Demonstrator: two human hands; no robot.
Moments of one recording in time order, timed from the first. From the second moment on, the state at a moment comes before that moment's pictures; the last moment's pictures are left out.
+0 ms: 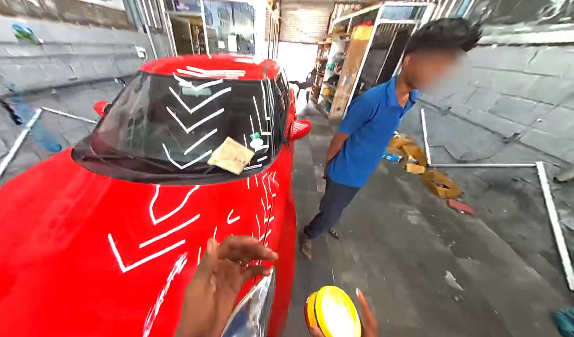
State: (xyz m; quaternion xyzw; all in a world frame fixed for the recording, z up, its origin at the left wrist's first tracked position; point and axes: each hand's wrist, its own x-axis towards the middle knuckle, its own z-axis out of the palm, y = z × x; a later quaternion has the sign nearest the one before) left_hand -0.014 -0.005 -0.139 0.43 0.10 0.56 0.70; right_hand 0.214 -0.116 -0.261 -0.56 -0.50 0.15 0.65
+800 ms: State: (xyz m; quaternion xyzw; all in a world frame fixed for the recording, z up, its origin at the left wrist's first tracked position) left_hand -0.056 -0.113 -0.256 0.05 0.44 0.54 0.71; right_hand 0.109 -0.076 -0.260 -0.35 -0.90 0.05 0.25
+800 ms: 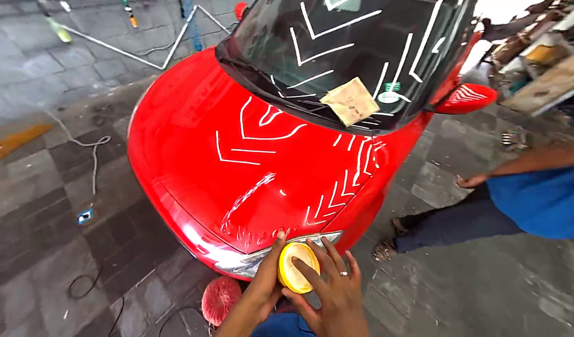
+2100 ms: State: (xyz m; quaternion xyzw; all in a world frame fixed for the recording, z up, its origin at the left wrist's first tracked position) left_hand -0.104 -0.305 -0.340 -0.26 0.38 0.75 0.47; right_hand 0.013 -0.053 -0.529 -0.18 -0.97 0.16 -0.08
